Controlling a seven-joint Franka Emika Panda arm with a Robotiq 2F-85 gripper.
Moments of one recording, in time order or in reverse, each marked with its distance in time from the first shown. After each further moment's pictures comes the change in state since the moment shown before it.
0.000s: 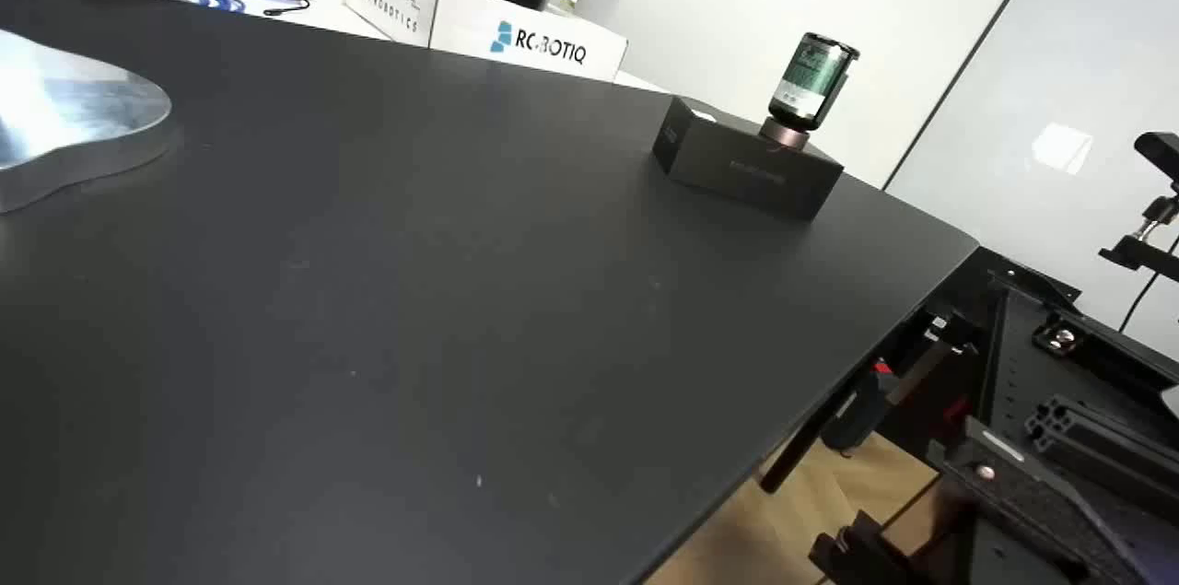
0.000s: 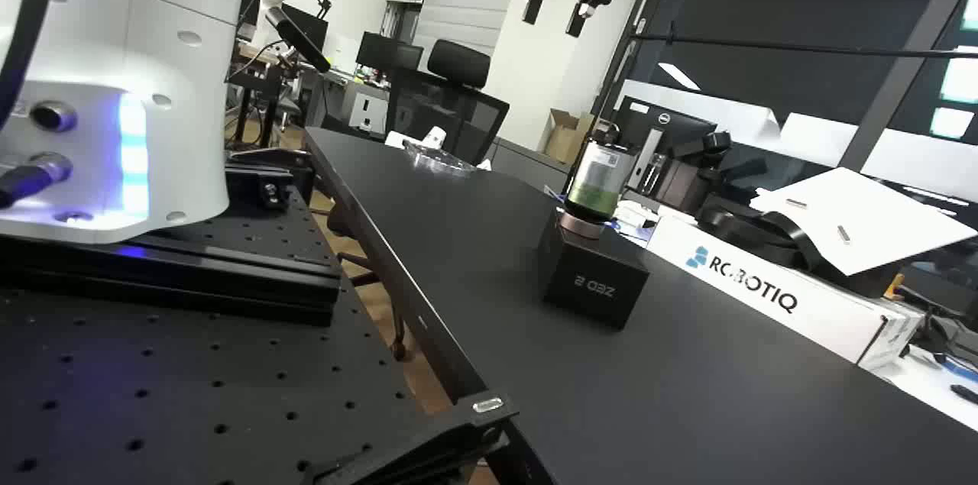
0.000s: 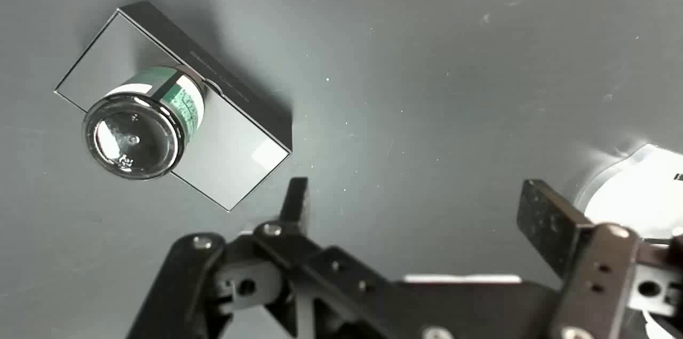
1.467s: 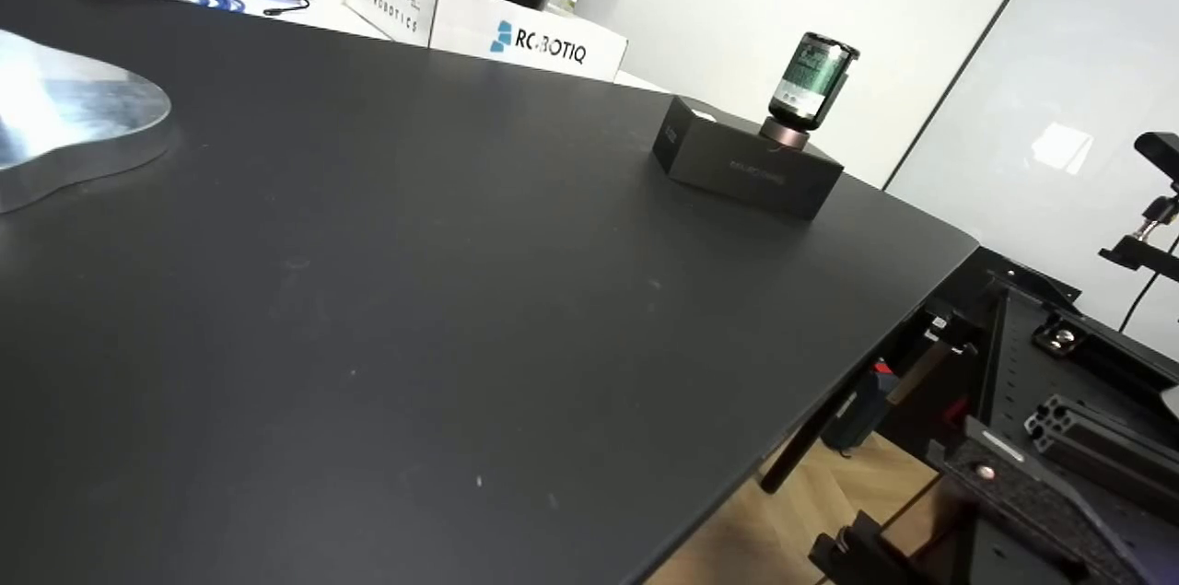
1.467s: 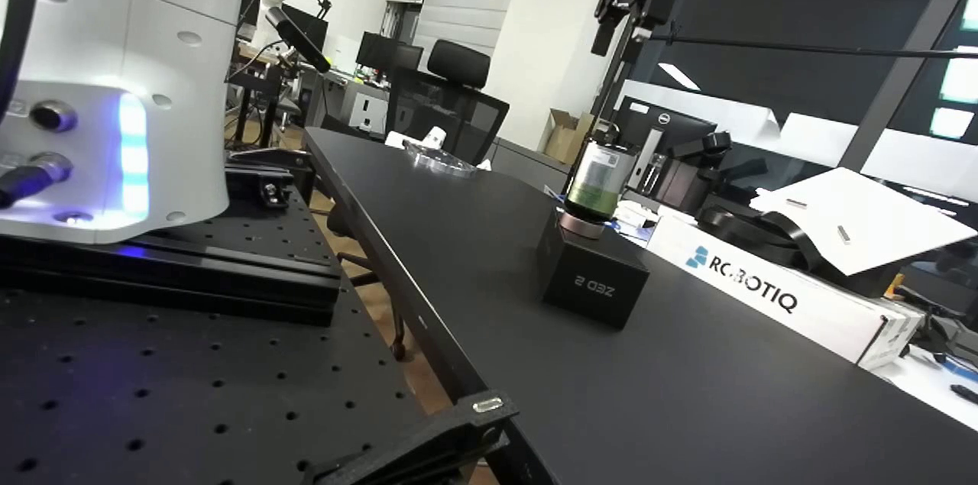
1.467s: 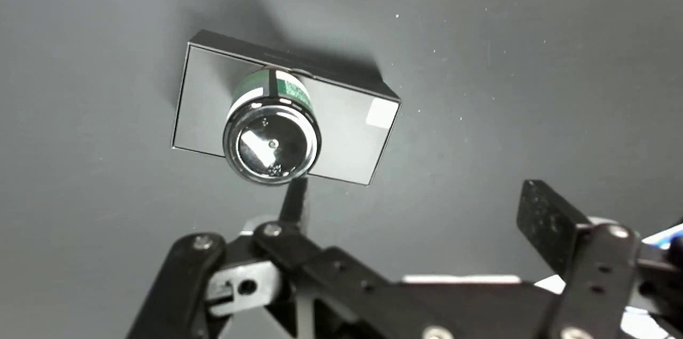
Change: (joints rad) arm -0.189 0.099 -0.024 0.021 0.008 0.116 0.272
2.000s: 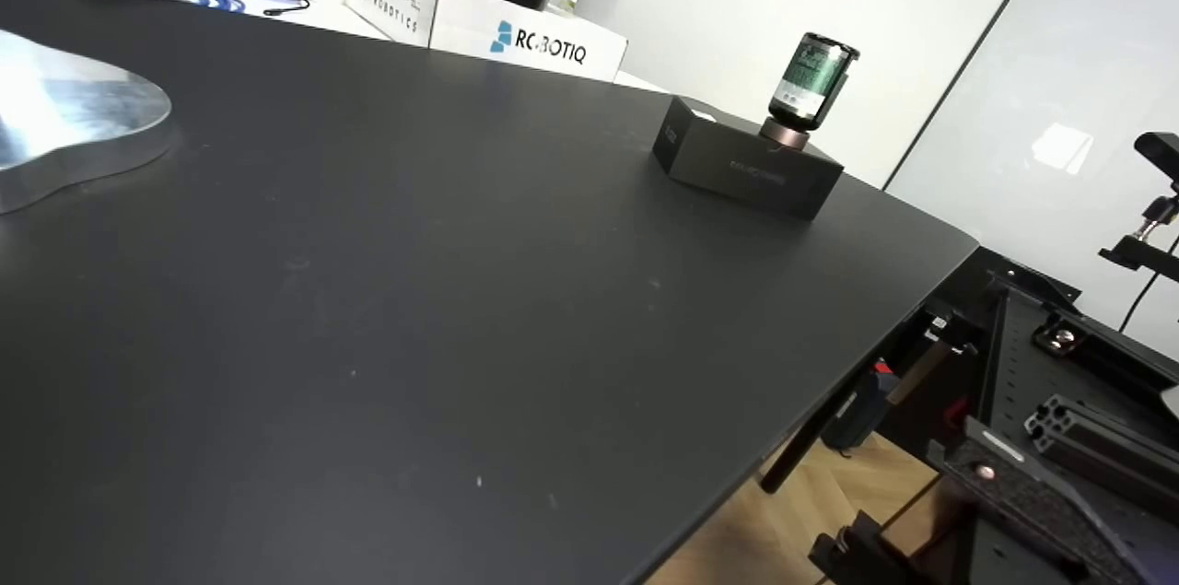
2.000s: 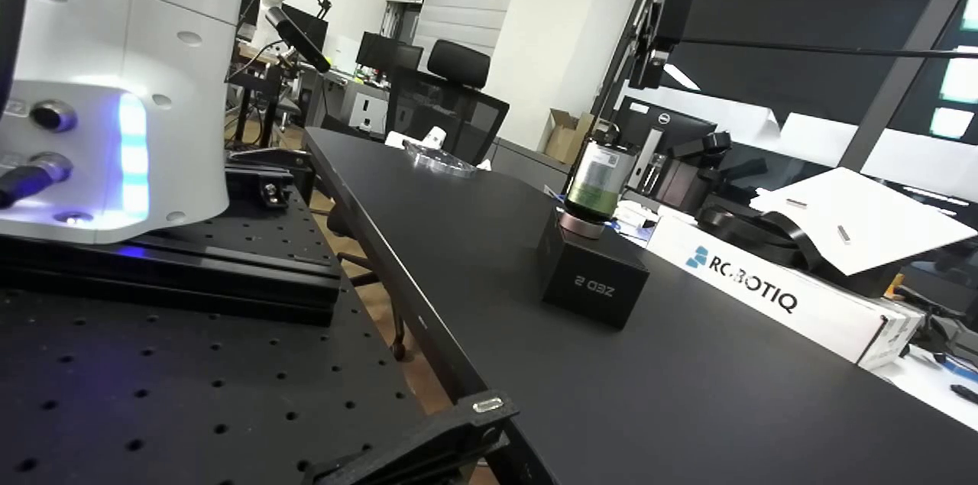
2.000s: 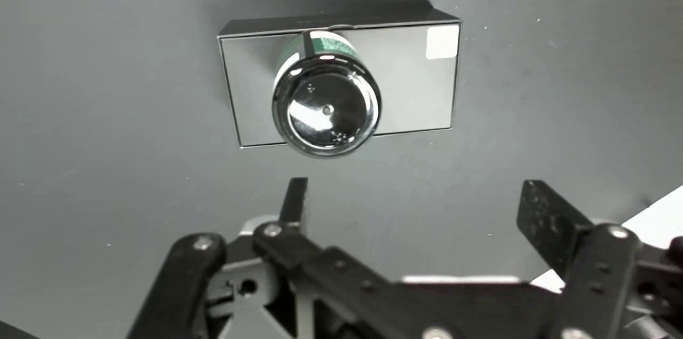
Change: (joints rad) arm -0.099 0.096 0.051 0.014 -0.145 0.106 0.406
